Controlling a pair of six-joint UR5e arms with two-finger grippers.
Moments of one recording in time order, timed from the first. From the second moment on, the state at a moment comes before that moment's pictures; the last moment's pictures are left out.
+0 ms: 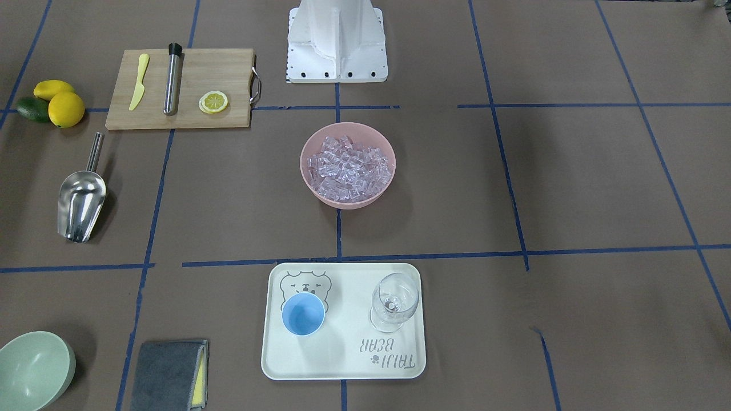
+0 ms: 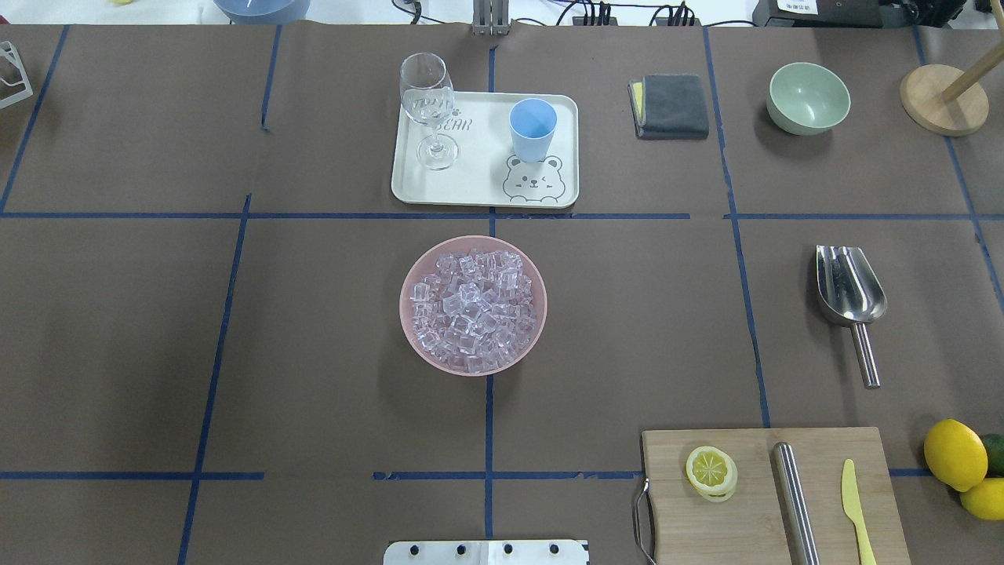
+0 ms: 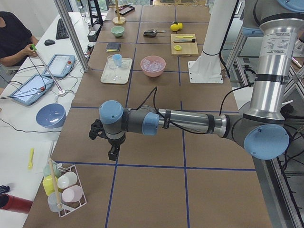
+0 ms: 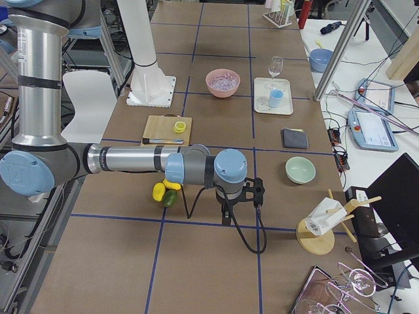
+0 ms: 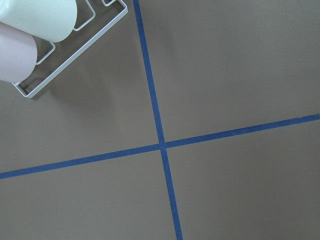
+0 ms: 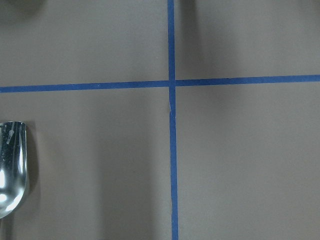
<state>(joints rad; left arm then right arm) -1.58 -1.66 -1.58 -1.61 -2.38 0.09 1.62 -1.66 1.72 -1.64 2.42 0.00</state>
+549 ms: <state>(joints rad) -1.57 -1.66 -1.61 -1.61 -2.38 0.09 1.62 -1.65 1.72 -1.62 2.42 -0.01</state>
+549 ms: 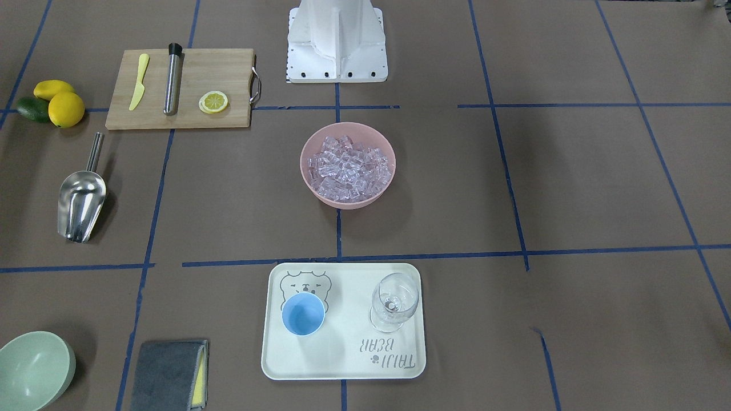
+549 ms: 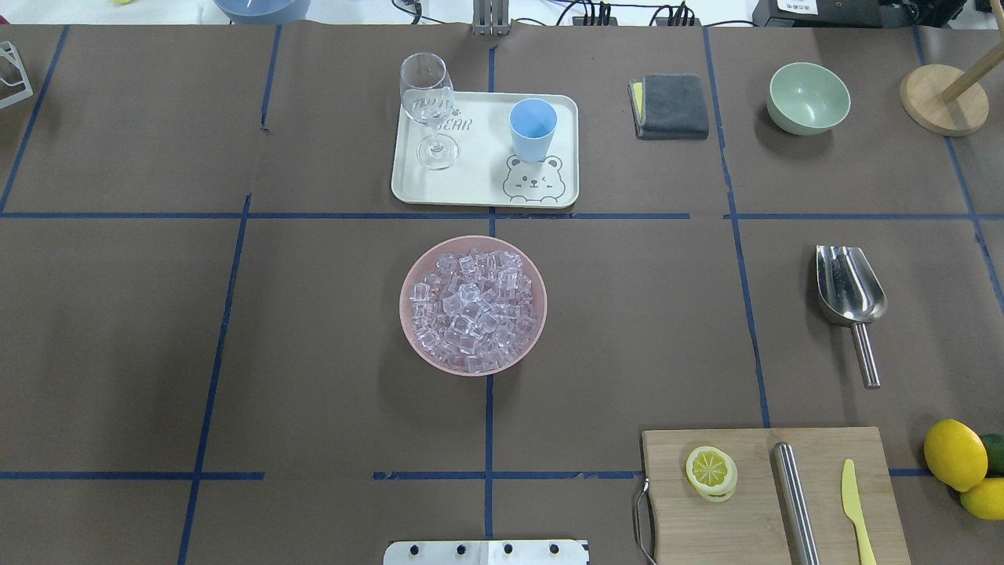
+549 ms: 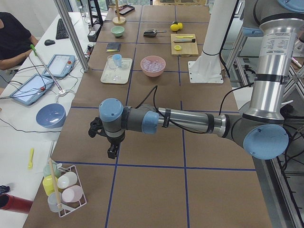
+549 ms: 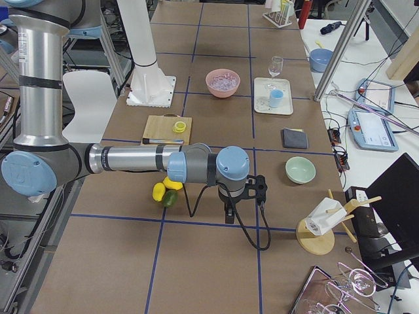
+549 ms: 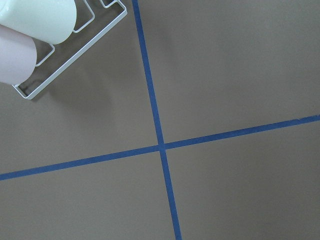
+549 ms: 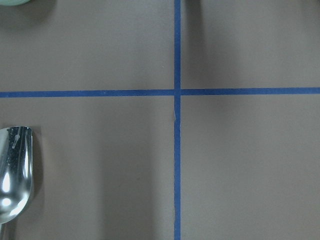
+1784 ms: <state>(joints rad) -1.34 -1.71 -1.67 -2.19 -2.70 0.10 1.51 -1.60 1.75 -1.59 2.47 0.05</state>
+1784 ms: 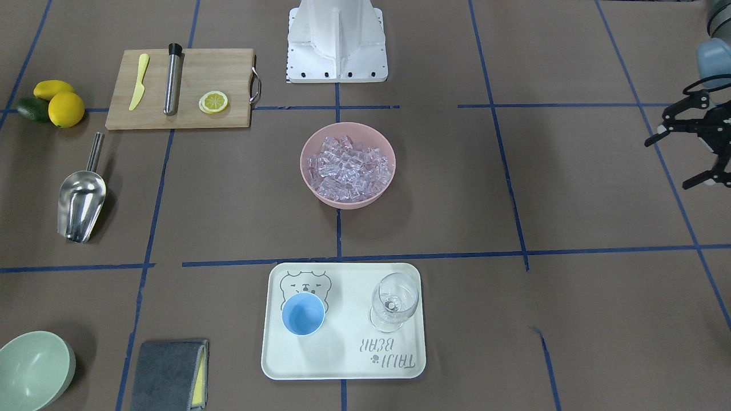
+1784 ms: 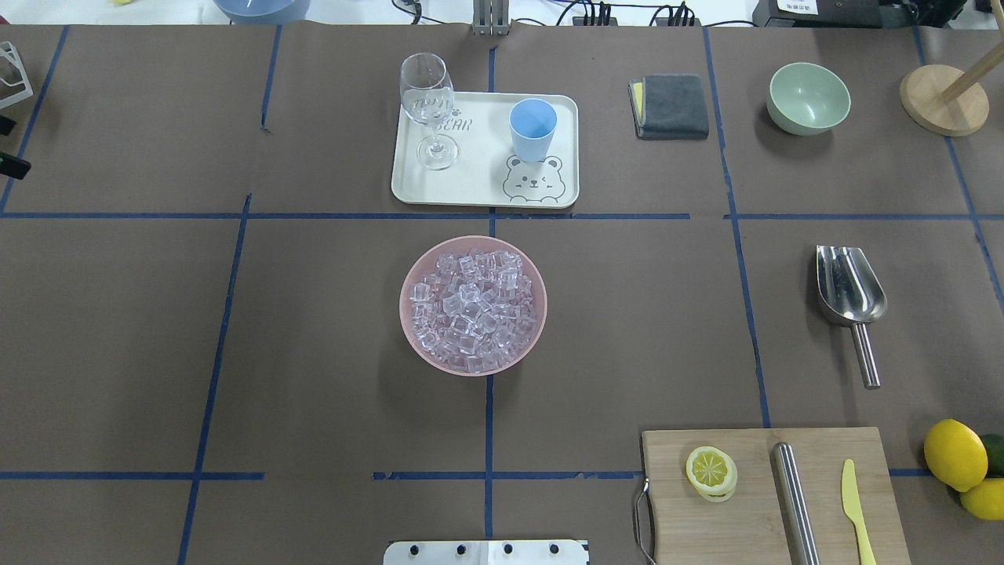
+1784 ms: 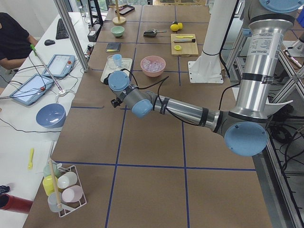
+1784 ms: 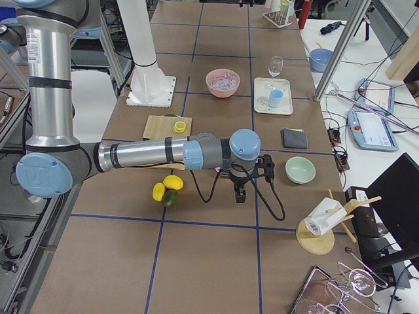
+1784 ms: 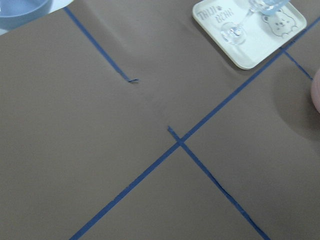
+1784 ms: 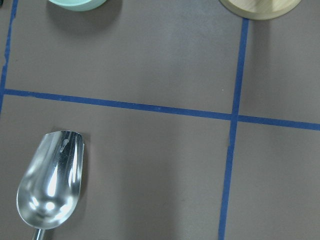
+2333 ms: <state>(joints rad) -1.20 -1.74 -1.63 -2.39 -2.56 0.09 1.36 -1.62 1.76 -1.37 2.46 0.41</state>
